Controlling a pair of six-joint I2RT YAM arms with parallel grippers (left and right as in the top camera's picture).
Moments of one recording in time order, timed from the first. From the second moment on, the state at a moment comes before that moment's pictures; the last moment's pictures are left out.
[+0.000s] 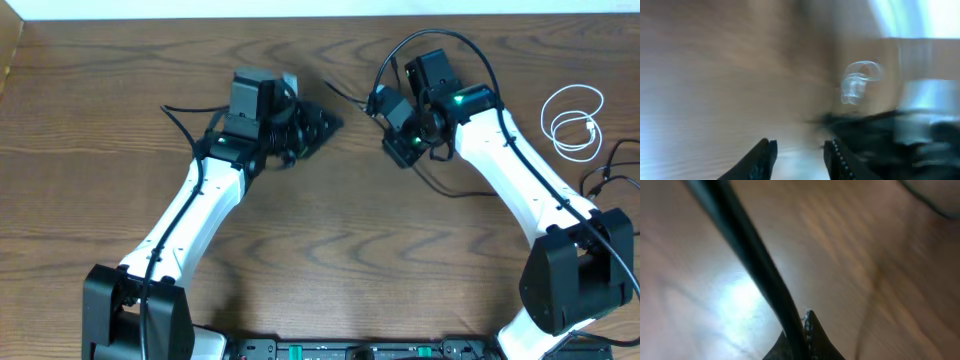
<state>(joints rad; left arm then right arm) -0.28 1.58 1.12 -0.37 0.60 -0.94 0.36 1.82 1.47 -0.85 -0.25 -0.38</state>
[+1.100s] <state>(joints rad) -0.28 1.58 1.12 -0.73 0.06 -0.65 -0.29 1.60 1.73 -0.38 0.29 0.02</state>
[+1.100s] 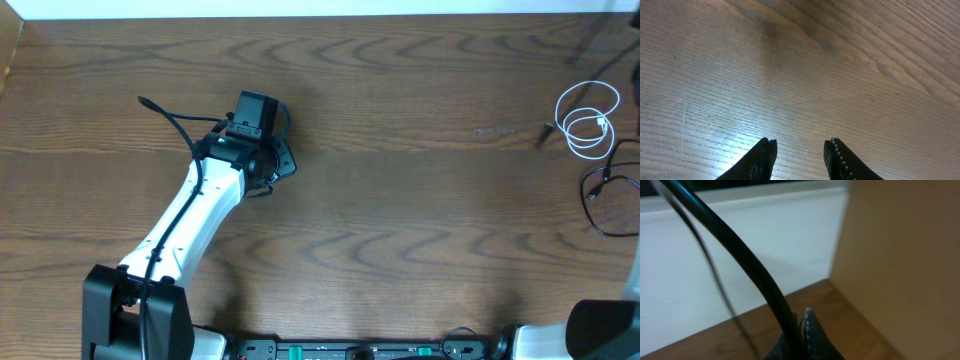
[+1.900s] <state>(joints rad) -0.28 1.58 1.12 -0.74 0.05 -0.65 -0.49 1.79 1.73 -0.63 0.25 0.08</state>
